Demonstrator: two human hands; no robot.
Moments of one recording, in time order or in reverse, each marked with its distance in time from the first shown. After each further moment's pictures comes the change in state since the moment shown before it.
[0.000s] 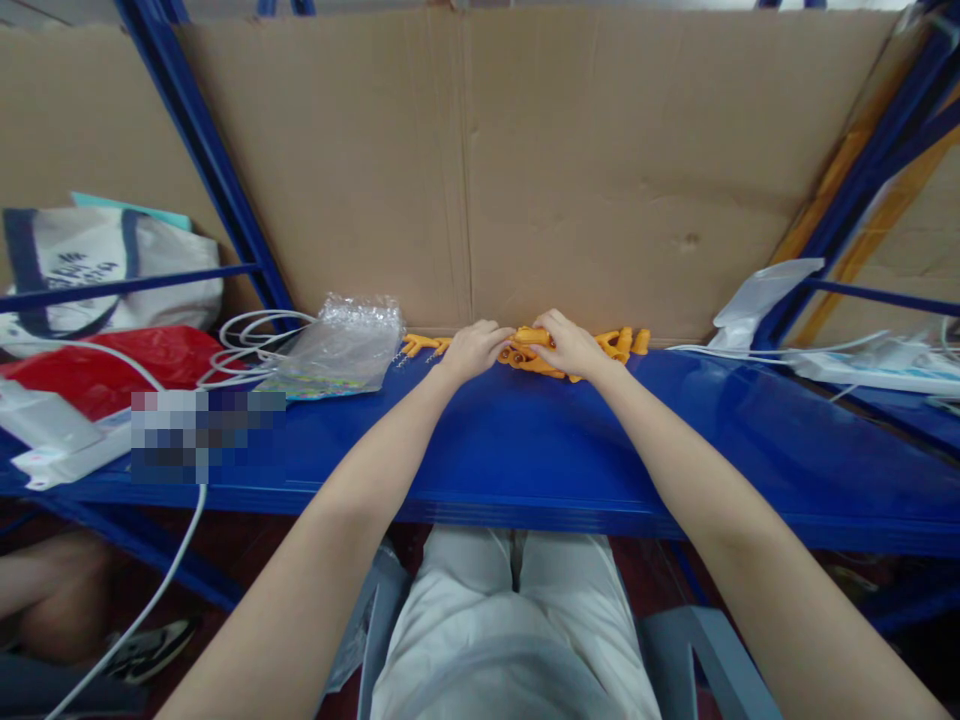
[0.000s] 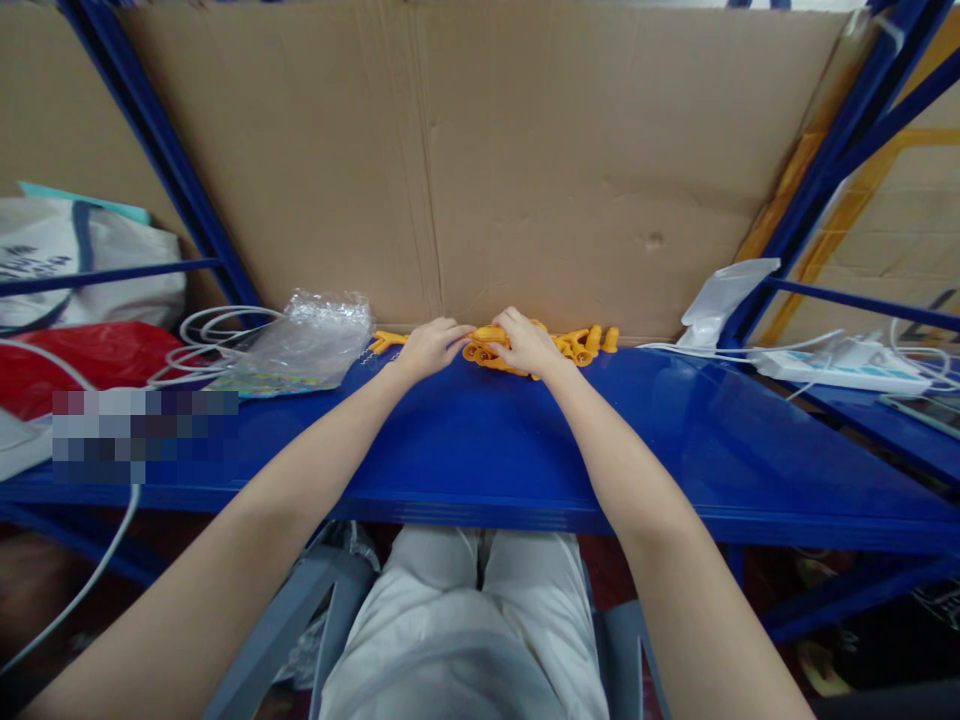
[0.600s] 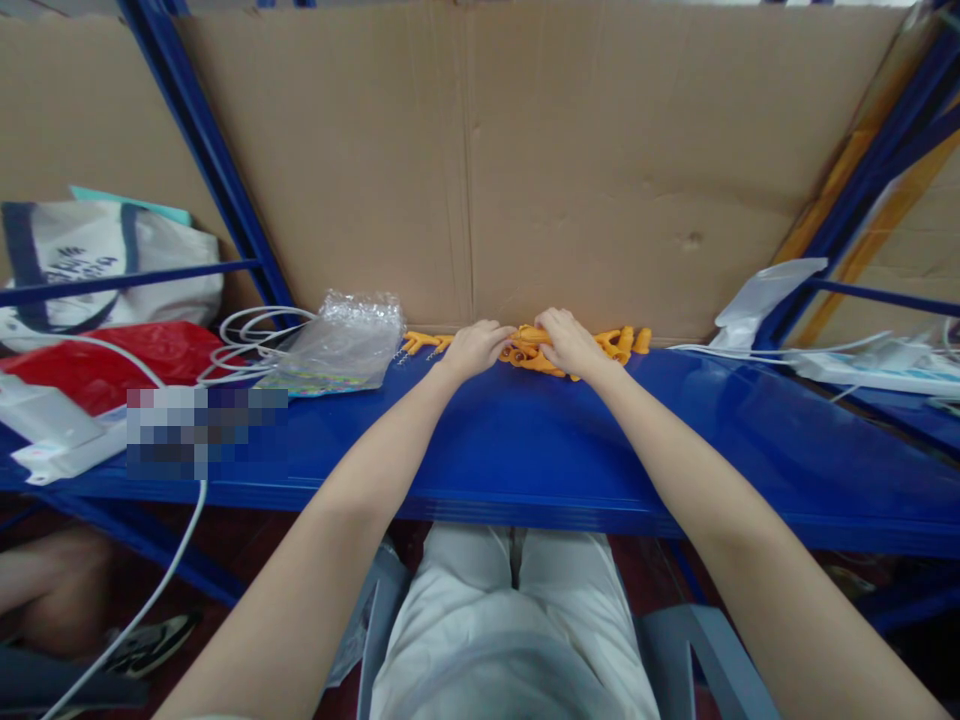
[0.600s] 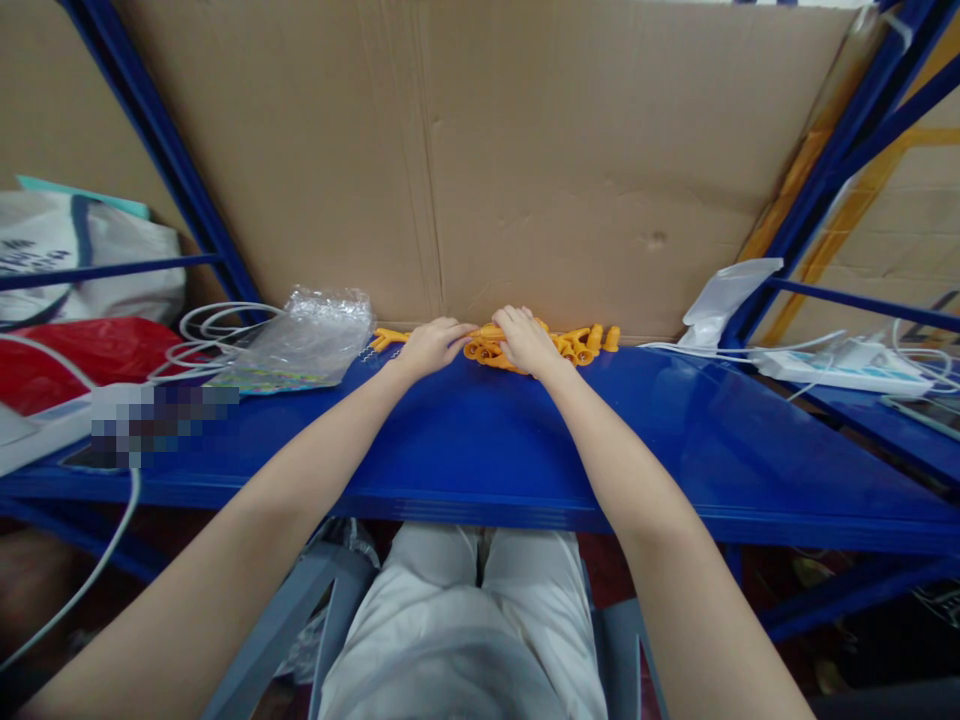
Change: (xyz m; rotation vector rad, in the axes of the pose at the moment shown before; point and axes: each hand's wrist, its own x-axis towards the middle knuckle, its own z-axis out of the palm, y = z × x) left_hand 0.000 0.009 -0.007 0.036 -0.062 -0.054; right_hand 0.003 0.004 0.006 -0.126 0.003 -0.086
